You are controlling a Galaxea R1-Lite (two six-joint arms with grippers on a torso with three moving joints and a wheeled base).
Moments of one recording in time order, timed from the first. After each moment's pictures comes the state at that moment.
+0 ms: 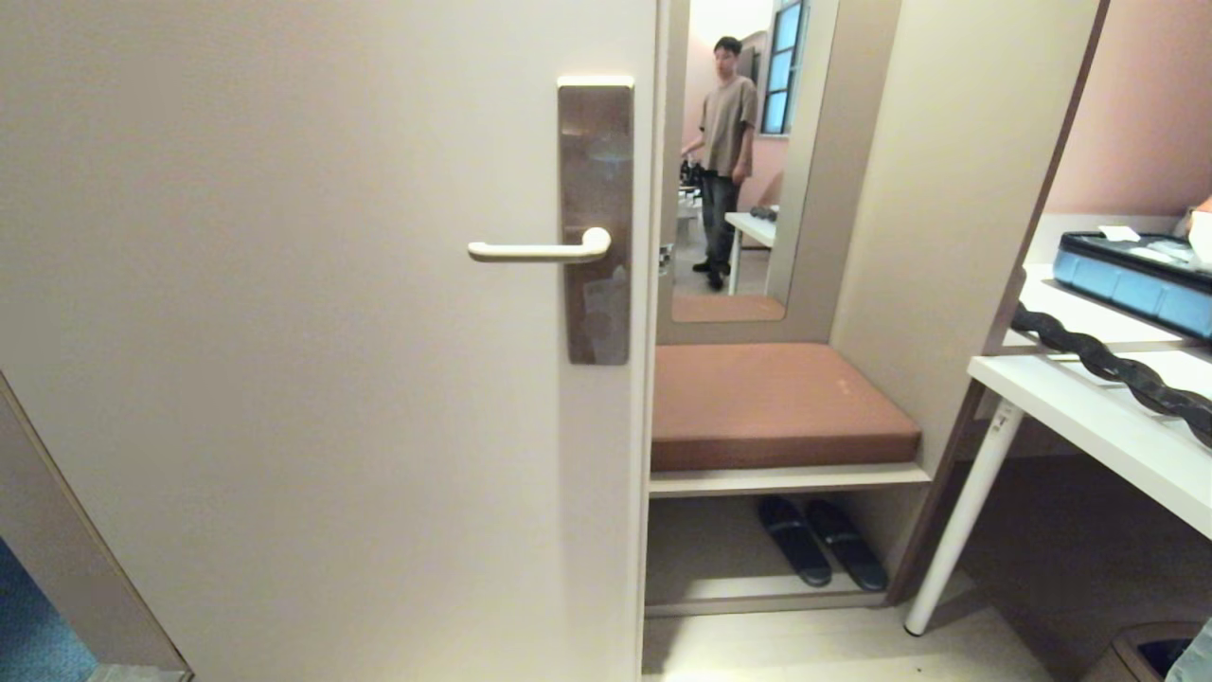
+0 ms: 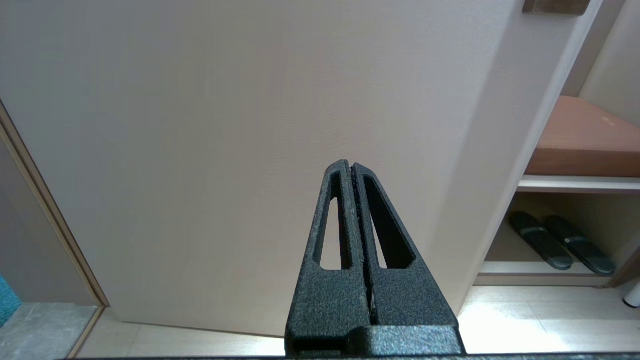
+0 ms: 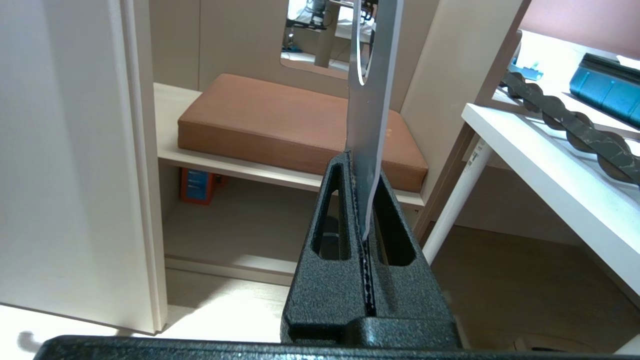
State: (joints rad) left arm 0.01 0.00 0.00 0.00 0.03 -0.07; right arm 0.00 0.00 0.00 -0.04 0.04 -0.17
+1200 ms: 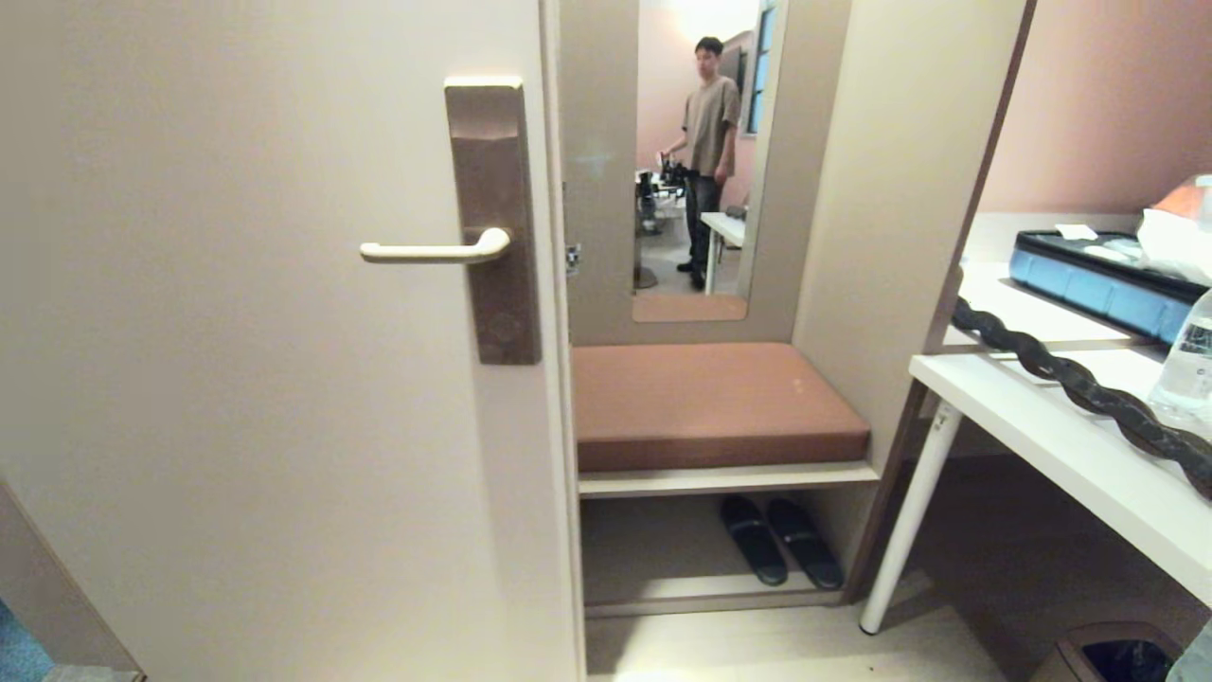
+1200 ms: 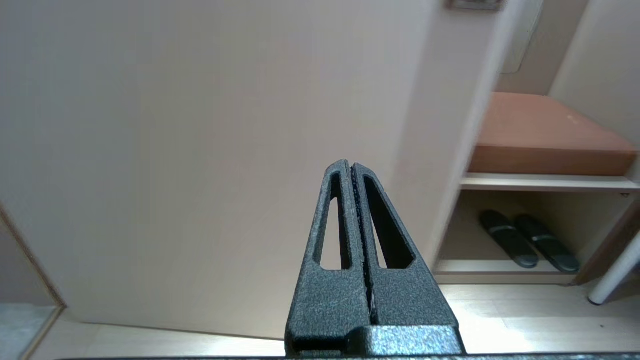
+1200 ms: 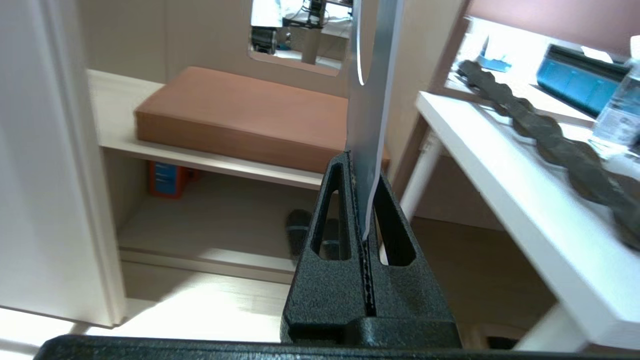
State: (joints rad) left arm 0.01 0.00 0.00 0.00 0.03 -0.08; right arm 0.00 0.00 0.00 -0.04 0.04 -0.17
